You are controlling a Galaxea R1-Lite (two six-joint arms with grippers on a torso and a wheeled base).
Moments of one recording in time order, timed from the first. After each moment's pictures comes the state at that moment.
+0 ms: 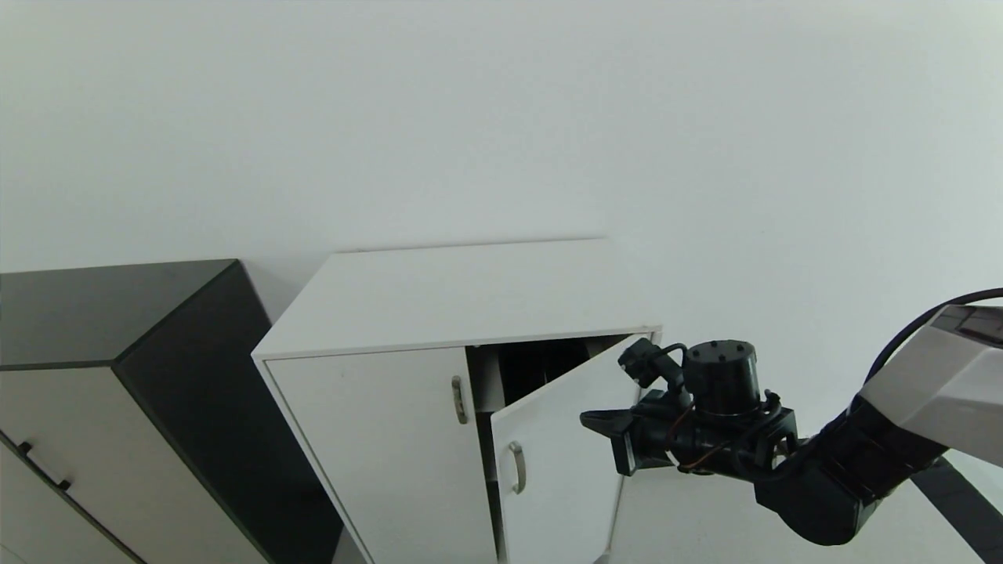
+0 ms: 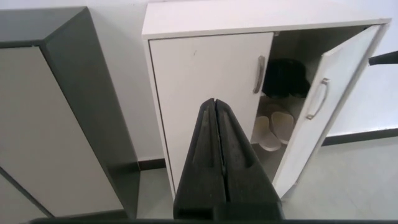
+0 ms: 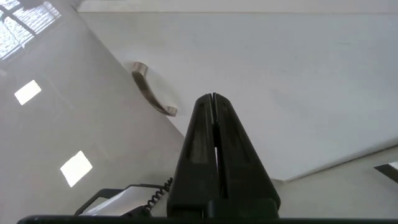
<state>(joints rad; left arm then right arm) 0.00 0.00 0.00 0.00 -0.01 0.02 0.59 2.08 -0.76 -0.96 0.31 0.03</state>
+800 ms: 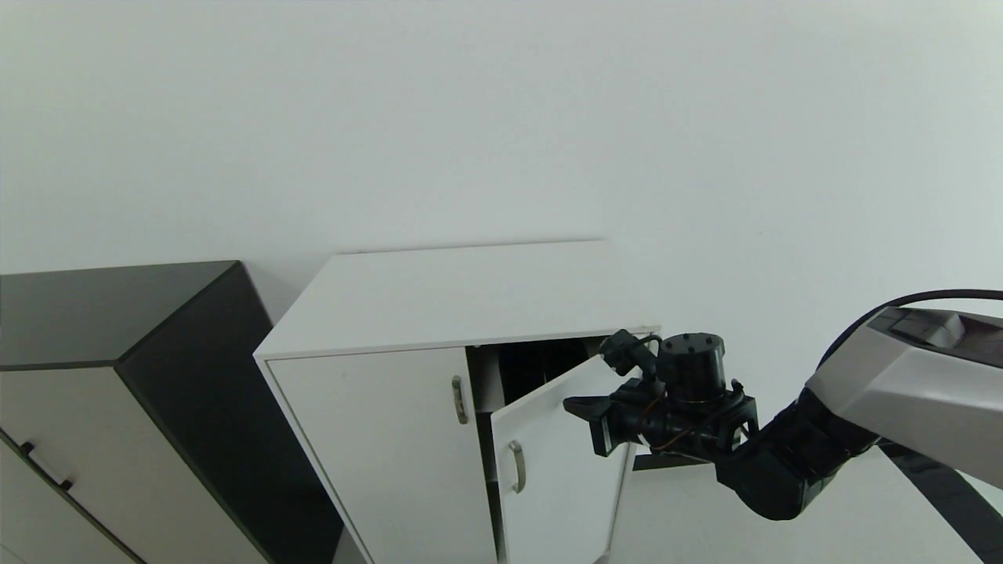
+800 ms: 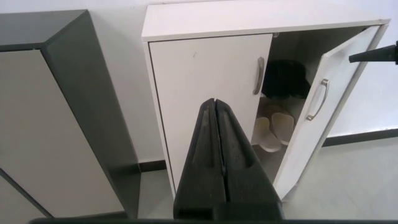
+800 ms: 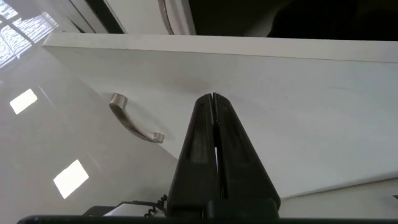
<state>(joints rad) 0.00 0.00 0.00 0.00 -0.01 0.02 0.58 2.19 -0.91 -0.96 0.31 0.03</state>
